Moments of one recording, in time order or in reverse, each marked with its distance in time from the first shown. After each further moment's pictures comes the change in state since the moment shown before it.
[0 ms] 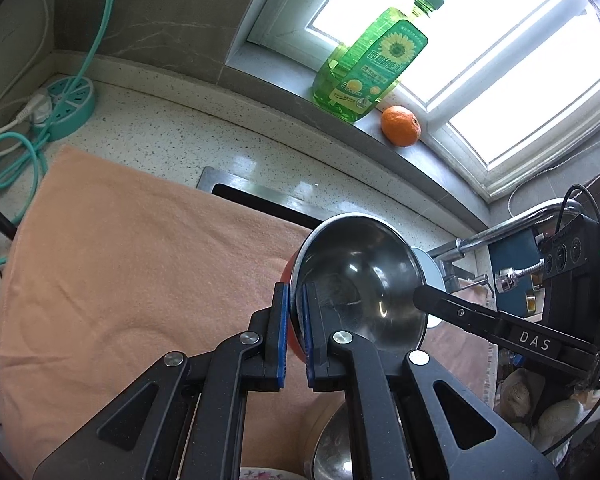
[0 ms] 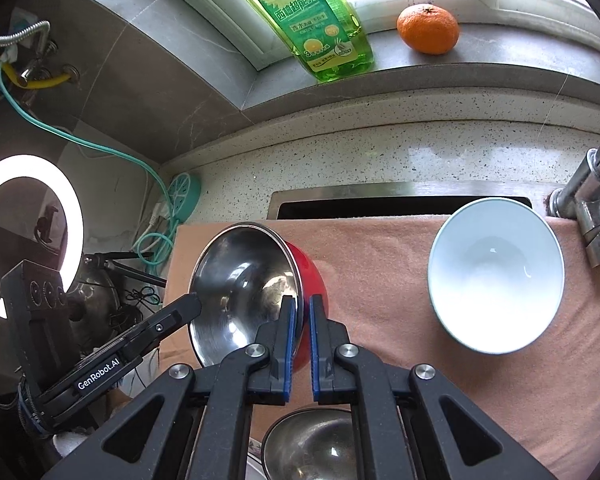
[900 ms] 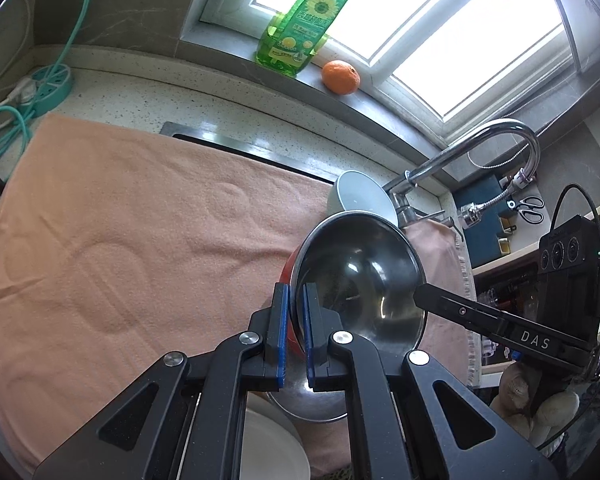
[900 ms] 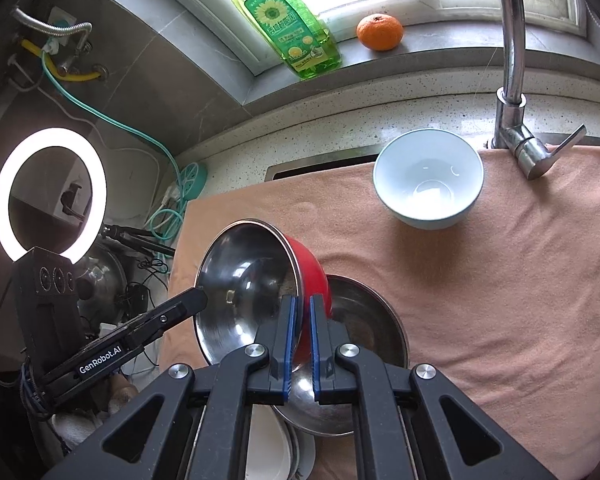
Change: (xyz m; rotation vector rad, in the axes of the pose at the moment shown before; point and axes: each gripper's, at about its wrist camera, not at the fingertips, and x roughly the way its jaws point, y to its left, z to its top) left arm -0.028 -0.037 -0.073 0.091 0.062 -0.081; right arm -0.068 -0.019 -0.095 0.039 -0.055 -0.013
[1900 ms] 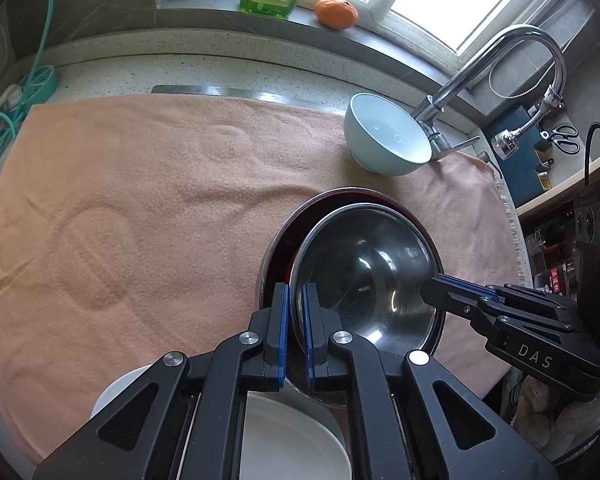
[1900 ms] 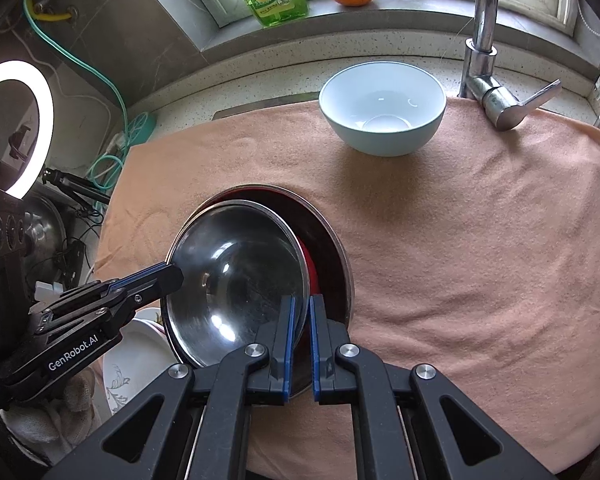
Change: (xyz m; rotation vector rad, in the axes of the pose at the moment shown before) left arm 0.048 -0.012 -0.041 0.139 0.101 0.145; right arm 0.041 -0.019 -0.046 -0.084 0.069 -0.206
